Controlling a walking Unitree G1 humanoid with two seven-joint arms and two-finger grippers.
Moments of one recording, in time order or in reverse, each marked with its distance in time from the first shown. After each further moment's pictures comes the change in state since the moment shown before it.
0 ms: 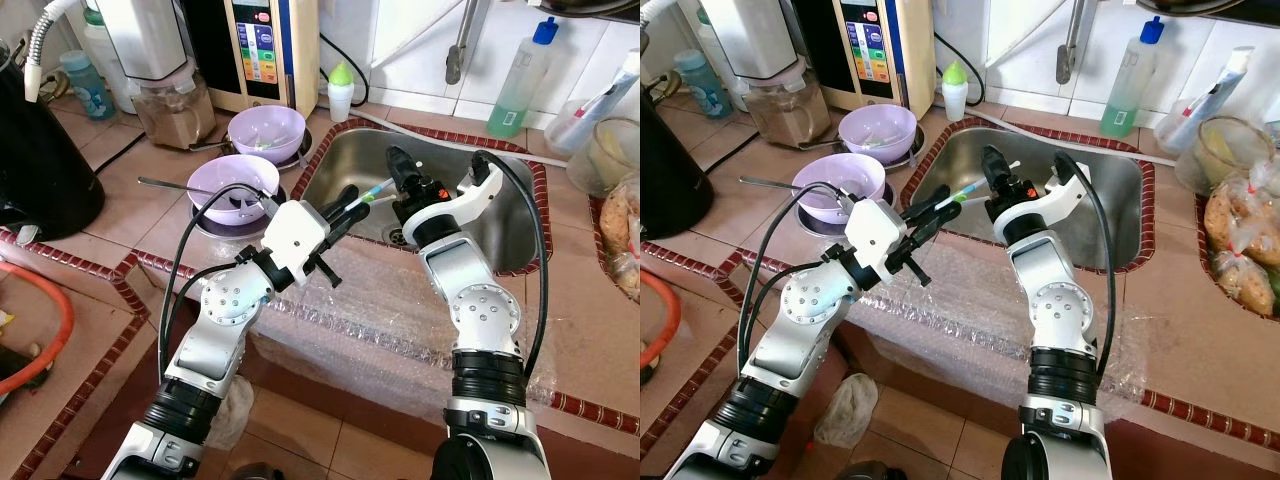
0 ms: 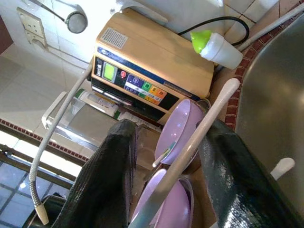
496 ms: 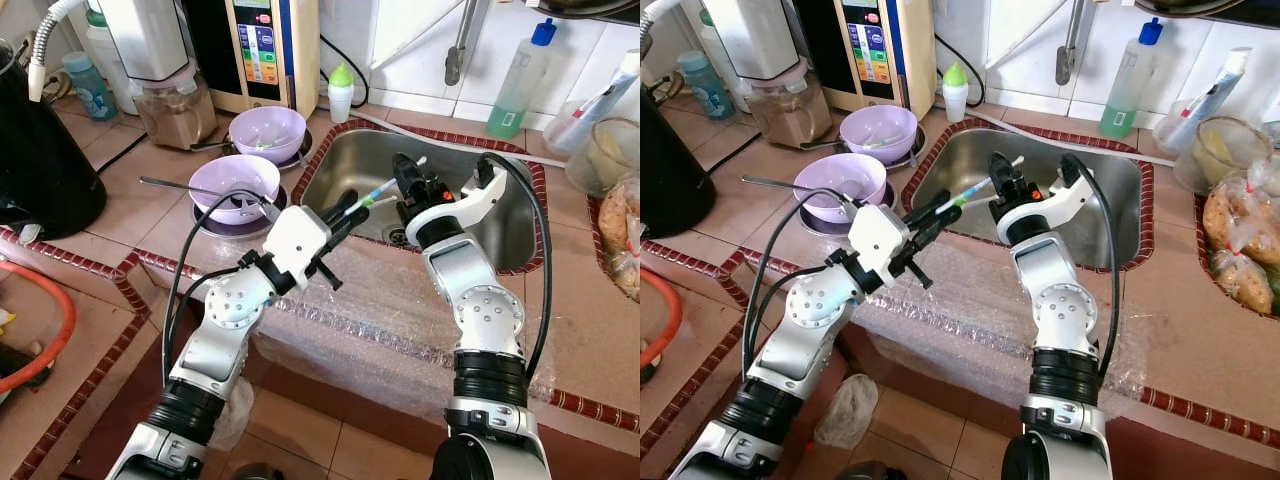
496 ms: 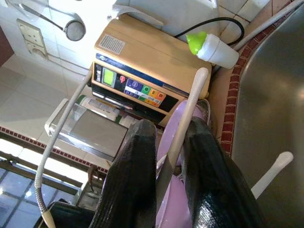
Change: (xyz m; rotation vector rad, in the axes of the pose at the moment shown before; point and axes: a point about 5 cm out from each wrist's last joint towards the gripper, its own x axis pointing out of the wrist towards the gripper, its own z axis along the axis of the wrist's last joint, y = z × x) left arm 0.000 -0.003 -0.009 -0.009 0.008 0.015; right arm -0.001 -0.002 0.002 0.047 -0.009 -0.013
